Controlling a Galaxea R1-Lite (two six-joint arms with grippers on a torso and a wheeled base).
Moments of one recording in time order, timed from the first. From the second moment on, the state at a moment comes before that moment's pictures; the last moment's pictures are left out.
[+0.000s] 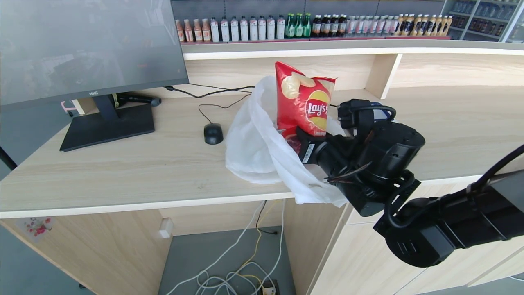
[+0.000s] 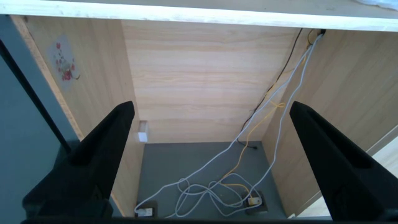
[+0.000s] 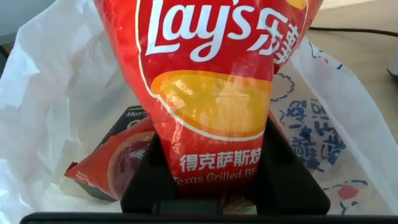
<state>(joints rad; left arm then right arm) 0.00 0.00 0.00 0.00 0.00 0.00 0.67 1.96 -0.93 -1.21 -0.33 0.09</state>
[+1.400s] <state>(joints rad) 0.00 0.00 0.00 0.00 0.00 0.00 0.69 2.04 -0.96 -1.31 -0.30 0.06</state>
